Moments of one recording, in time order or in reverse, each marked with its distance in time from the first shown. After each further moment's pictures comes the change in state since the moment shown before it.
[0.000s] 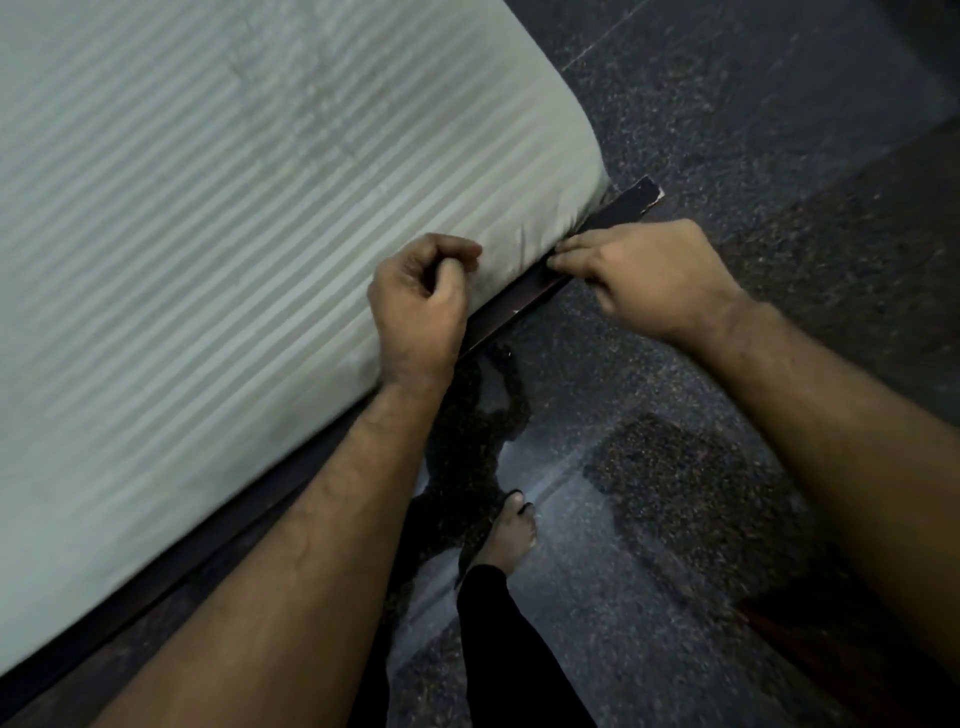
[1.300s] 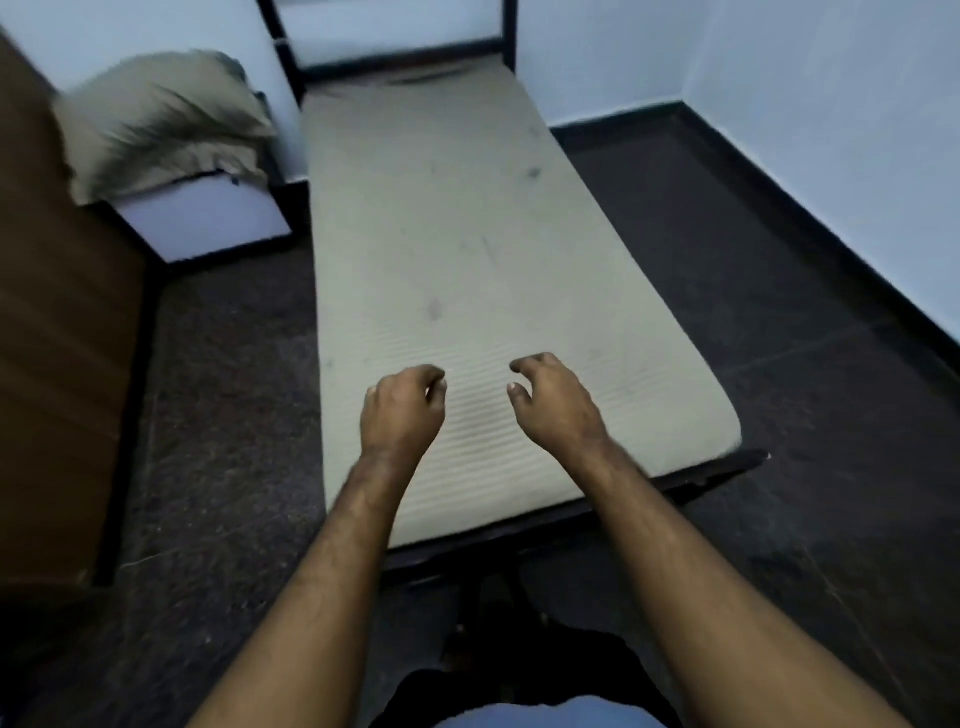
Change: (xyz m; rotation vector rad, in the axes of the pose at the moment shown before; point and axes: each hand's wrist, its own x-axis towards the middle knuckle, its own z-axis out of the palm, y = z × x) left_hand -0.179 0.291 -0.454 0.836 0.321 0.029; right_hand -0.042 -0.421 -0.327 0.600 0.242 0.016
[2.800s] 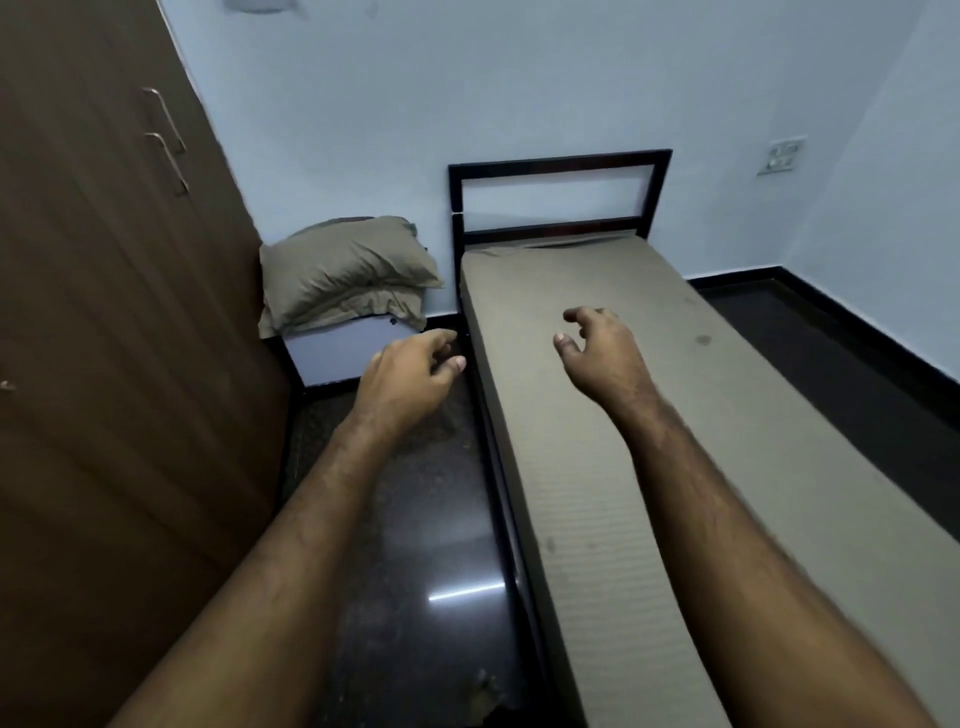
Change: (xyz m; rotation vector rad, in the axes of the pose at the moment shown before) left_hand 0.324 -0.351 -0.391 -0.042 0.065 0.215; right_hand 0.314 -0.490 0.107 0.050 0.308 -0.125
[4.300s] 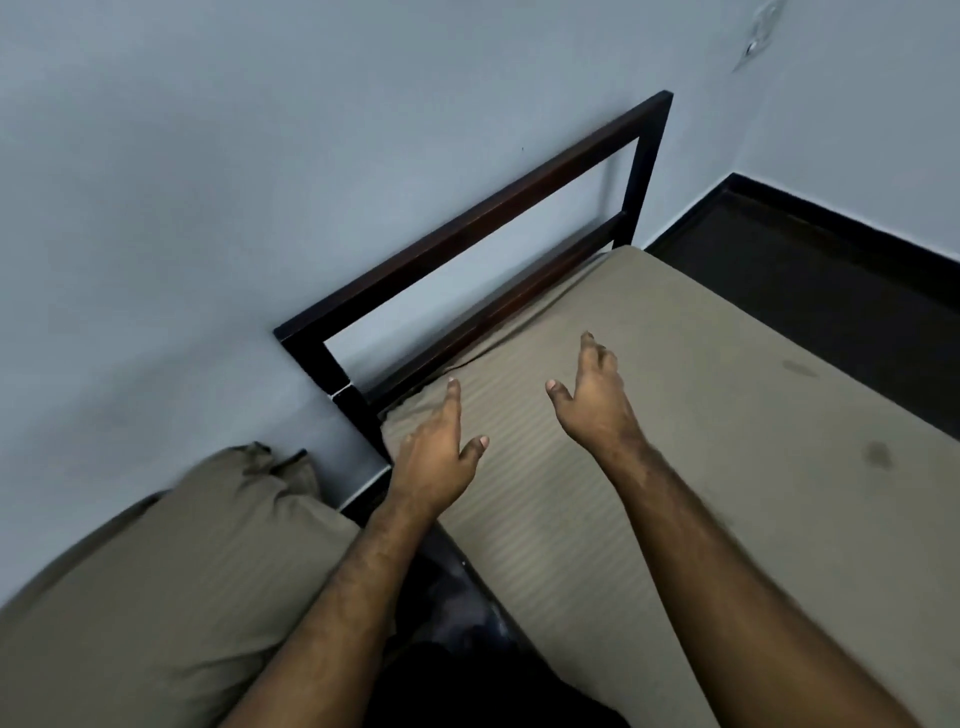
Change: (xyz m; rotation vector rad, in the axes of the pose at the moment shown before) left_hand 1.076 -0.241 0.301 0.035 -0.489 0.311; right_hand 0.967 0.203 0.354 0.027 0.087 0.657
